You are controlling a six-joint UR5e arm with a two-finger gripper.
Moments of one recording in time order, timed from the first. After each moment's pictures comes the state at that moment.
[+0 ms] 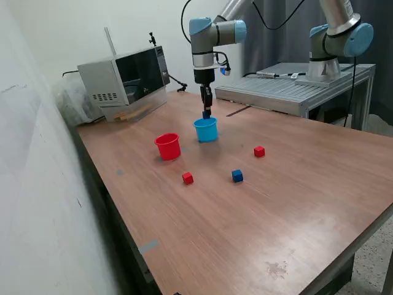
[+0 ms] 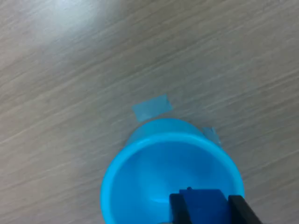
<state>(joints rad) -0.30 -1.09 1.76 -2.33 -1.60 3.29</state>
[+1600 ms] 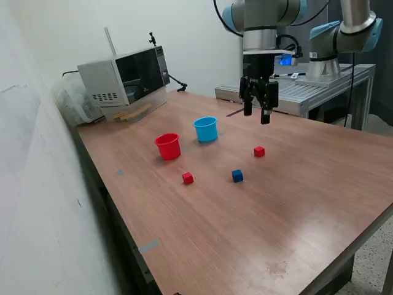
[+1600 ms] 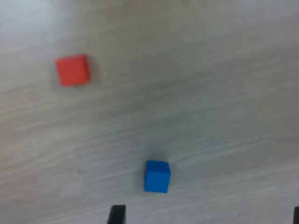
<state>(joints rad) 0.18 -0.98 1.46 -2.24 -1.60 3.61</state>
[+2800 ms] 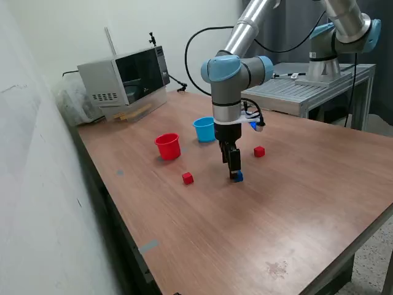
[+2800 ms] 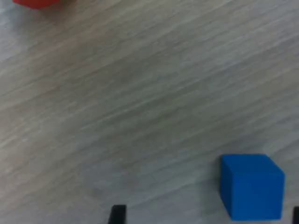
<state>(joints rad) 0.10 -0.66 1.26 -2.24 -1.63 3.69</state>
